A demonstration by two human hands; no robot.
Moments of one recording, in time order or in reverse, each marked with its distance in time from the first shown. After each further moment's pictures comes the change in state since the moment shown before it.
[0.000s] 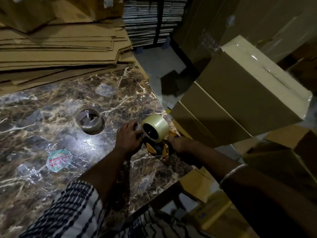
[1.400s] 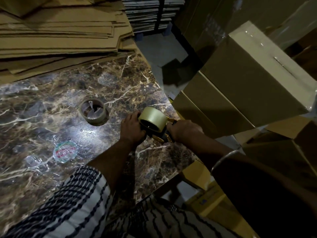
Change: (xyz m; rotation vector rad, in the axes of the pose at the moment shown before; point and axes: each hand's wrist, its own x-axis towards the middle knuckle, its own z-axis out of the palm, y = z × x) left_hand 0.002 0.002 -0.004 -0.171 -0.070 -0.115; right_hand -0.016 -0.044 -0.010 -0.505 0.129 0.004
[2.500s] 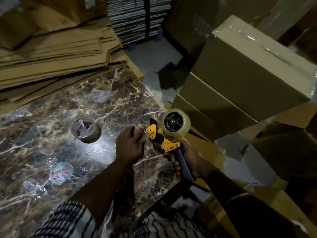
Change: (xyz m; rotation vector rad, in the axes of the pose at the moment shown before) left_hand -0.015 0.001 0.018 0.119 0.021 0.054; right_hand 0.013 0.053 0.118 1.959 -0.461 0.077
